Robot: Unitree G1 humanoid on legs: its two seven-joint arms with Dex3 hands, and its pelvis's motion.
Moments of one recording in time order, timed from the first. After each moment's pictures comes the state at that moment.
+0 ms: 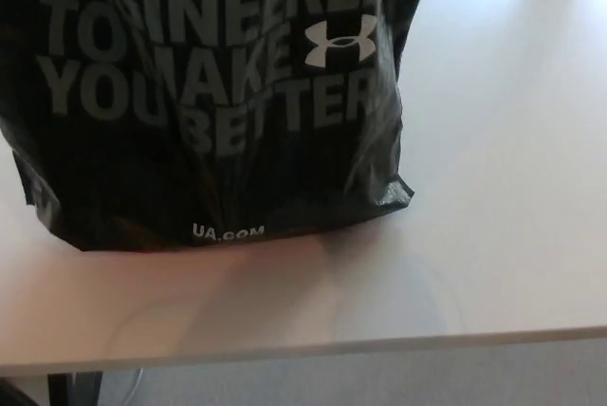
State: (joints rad) left_arm -0.63 1.10 -0.05 -0.18 -0.40 0.43 0.35; right_arm -1.00 -0.36 -0.11 0.28 -0.06 0.06 0.03
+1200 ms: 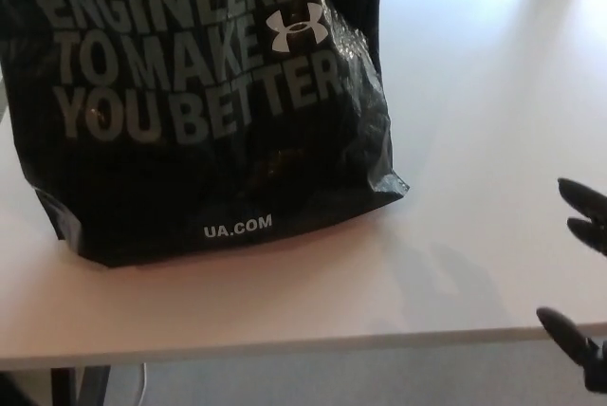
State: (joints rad) left_arm 0.84 0.65 0.16 -0.36 -0.32 -0.02 0.19; right_arm 0.34 -0.43 -0.08 -0.42 -0.13 -0.07 0.08
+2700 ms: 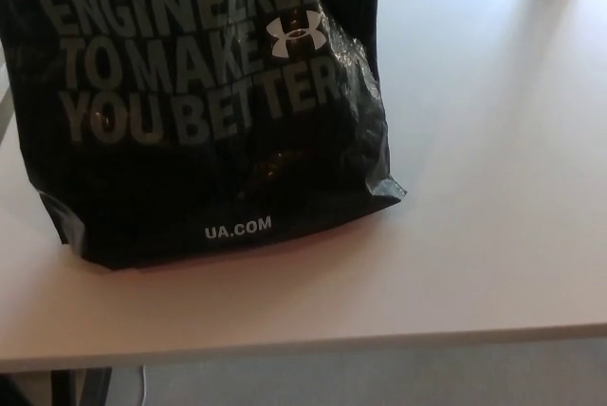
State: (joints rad) left_arm 1.03 0.30 0.16 -0.07 -0.18 -0.70 0.00; right_arm 0.78 -0.43 0.03 -0.17 -0.11 -0.40 0.12
